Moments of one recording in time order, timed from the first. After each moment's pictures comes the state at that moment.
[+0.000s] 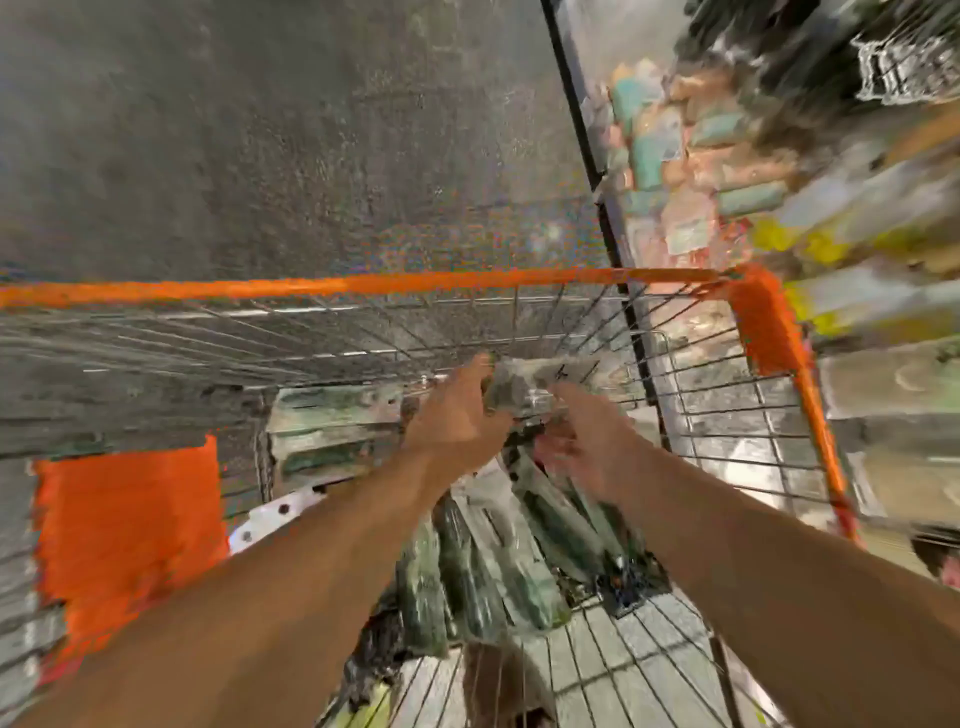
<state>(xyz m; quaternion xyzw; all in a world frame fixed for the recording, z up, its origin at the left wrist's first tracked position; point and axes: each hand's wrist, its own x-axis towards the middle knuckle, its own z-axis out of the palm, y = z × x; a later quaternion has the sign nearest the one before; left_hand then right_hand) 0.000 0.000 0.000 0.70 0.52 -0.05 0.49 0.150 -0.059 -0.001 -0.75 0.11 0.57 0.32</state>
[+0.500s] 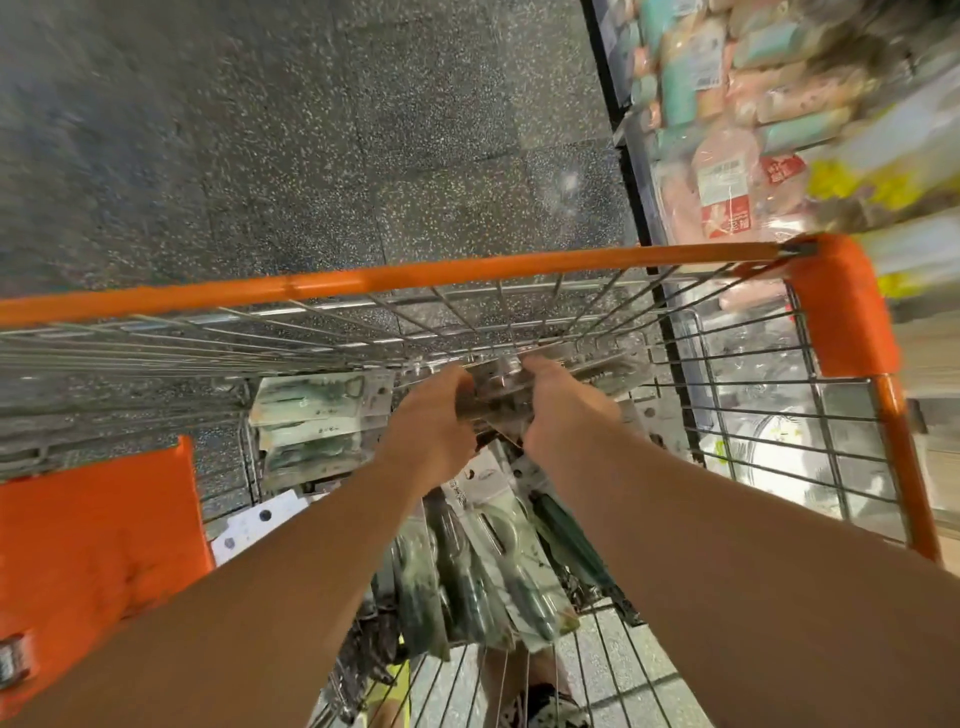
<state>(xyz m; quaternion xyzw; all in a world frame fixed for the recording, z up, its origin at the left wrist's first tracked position) -0.003 0.004 -0.050 0.66 0.57 -0.12 0.48 0.137 -0.024 -0.066 -0.79 0.25 0.48 0.28</state>
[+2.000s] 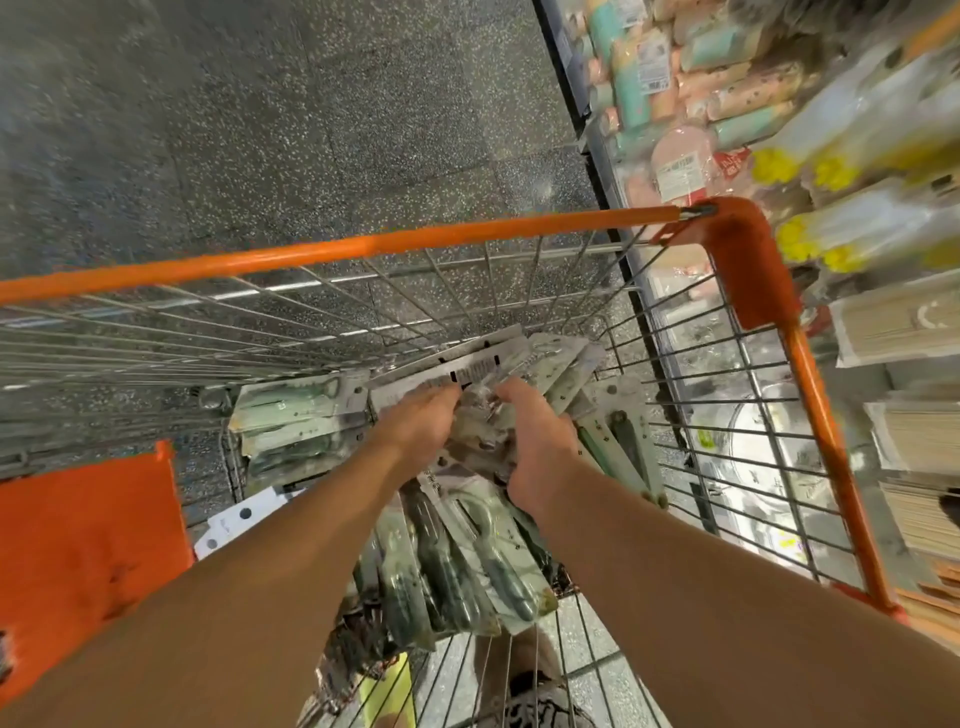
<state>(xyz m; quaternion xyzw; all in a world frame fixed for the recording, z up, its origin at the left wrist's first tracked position) 0.011 -0.016 -0.046 0.48 0.61 -0.15 0.61 0.120 -0.078 -0.044 -0.70 0.22 0.54 0.41</state>
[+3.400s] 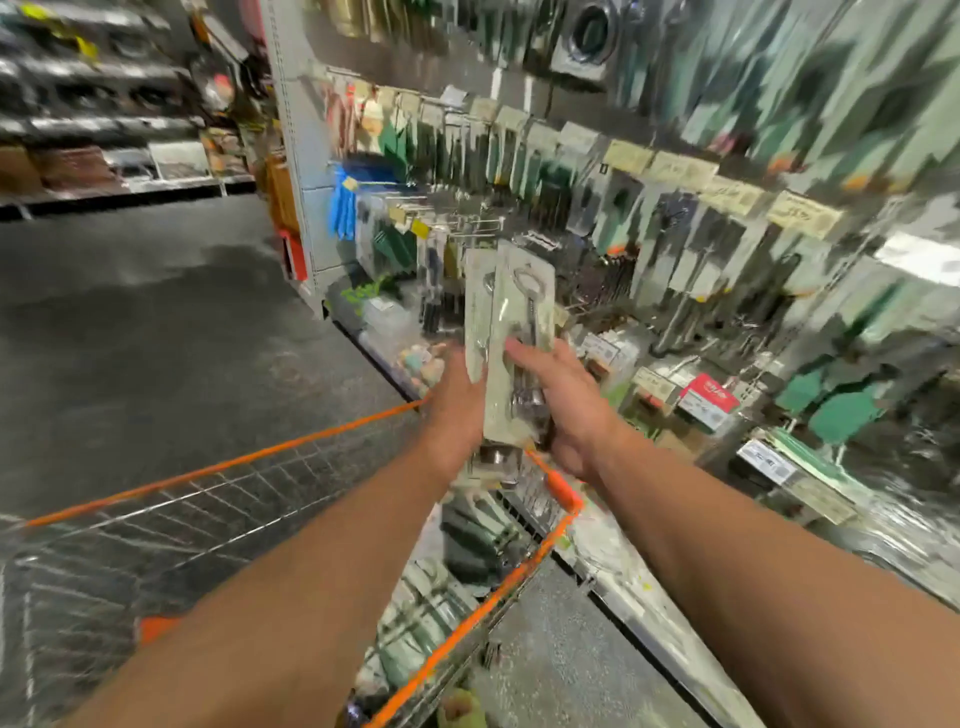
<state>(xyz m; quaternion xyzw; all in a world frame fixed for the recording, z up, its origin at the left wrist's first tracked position) -0.012 -0.169 0.351 0.69 0.25 0.22 0.64 0.046 -0.280 0.399 -0.64 -0.17 0.32 0.67</state>
